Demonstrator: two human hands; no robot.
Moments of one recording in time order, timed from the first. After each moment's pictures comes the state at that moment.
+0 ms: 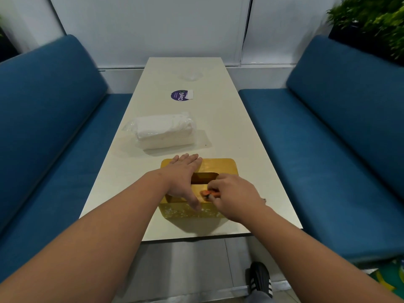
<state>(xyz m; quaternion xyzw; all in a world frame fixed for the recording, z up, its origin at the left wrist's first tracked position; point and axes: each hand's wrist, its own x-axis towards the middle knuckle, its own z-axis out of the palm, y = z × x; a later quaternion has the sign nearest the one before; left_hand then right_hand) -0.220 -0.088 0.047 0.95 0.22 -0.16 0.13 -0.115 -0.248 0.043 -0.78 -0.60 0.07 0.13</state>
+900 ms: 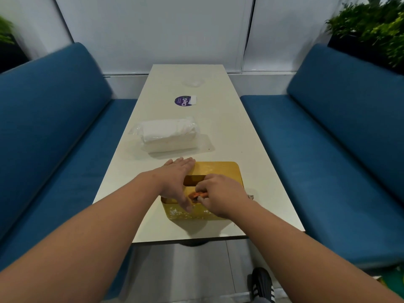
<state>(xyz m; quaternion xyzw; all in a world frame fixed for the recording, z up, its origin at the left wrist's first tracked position) -0.246 -0.083 0.061 0.94 0.25 -0.17 0.14 -0.135 -0.222 0.047 -0.76 -0.64 0.11 0.11</state>
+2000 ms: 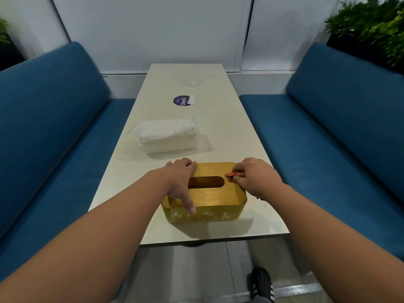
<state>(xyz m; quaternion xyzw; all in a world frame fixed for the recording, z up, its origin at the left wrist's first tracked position) -0.235 -0.088 0.070 0.93 0.28 -0.21 0.12 -0.046 -0.233 0.051 -0.83 -0.54 0.09 0.11</state>
